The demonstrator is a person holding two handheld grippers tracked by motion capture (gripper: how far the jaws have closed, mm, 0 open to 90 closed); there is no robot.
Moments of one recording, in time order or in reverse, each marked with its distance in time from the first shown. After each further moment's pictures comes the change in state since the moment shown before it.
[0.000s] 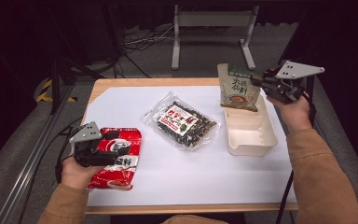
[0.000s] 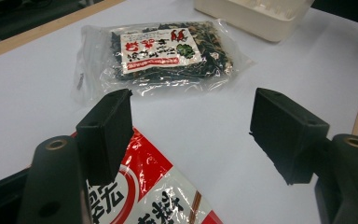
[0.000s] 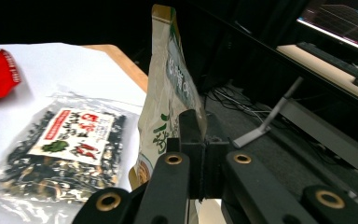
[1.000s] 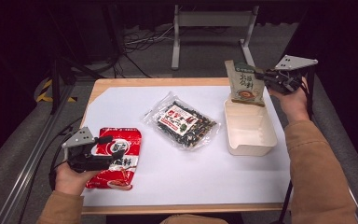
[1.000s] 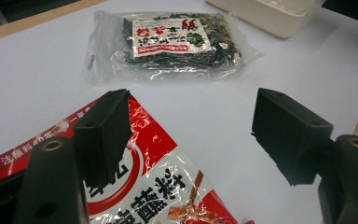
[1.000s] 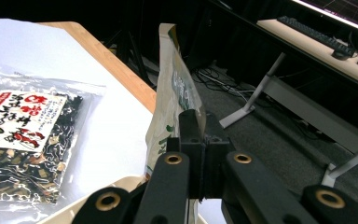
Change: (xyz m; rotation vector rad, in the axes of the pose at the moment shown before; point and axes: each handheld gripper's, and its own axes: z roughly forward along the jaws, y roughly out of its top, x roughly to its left) left arm -0.001 -0.017 -0.013 0.005 0.036 -0.060; right arm -0.042 -0.026 0.030 0.070 -0.051 0.030
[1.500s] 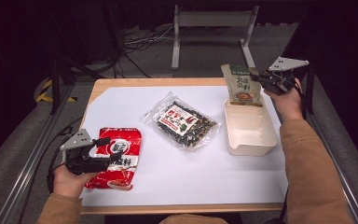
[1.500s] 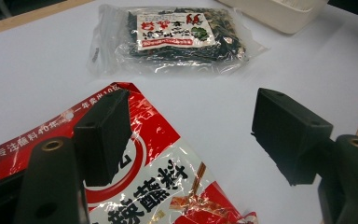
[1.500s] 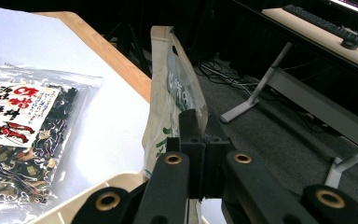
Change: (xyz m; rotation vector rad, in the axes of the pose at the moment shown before) left arm 0.000 -0.005 -0.002 0.009 0.011 -0.012; right arm -0.002 -0.010 0.020 0.023 0.014 0.015
